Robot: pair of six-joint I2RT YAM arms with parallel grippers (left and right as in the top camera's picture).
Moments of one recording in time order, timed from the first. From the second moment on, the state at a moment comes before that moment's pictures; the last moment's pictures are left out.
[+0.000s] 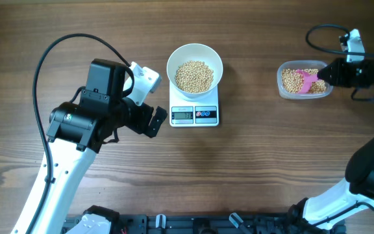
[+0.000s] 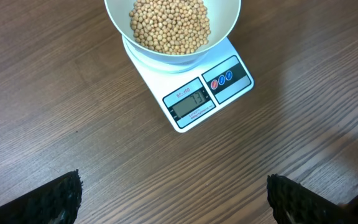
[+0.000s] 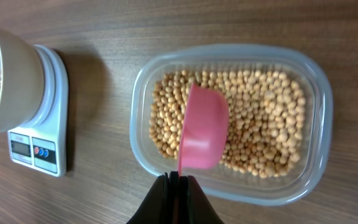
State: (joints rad) left arm -0.30 1.23 1.23 -1.01 0.22 0.20; right arm -0.44 1.86 1.56 -1.08 -0.56 -0.40
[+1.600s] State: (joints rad) left arm -0.30 1.23 1.23 -1.02 0.22 0.20; right arm -0.26 1.86 1.47 -0.29 -1.26 0.15
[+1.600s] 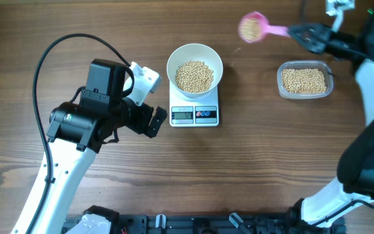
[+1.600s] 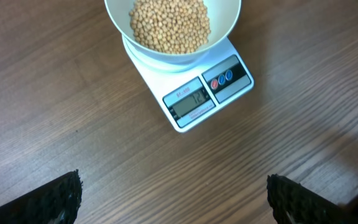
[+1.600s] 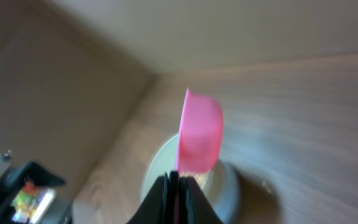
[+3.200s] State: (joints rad) left arm -0.30 1.23 1.23 -1.02 0.22 0.20; right arm 0.34 1.65 1.48 -0.65 -0.38 -0.21
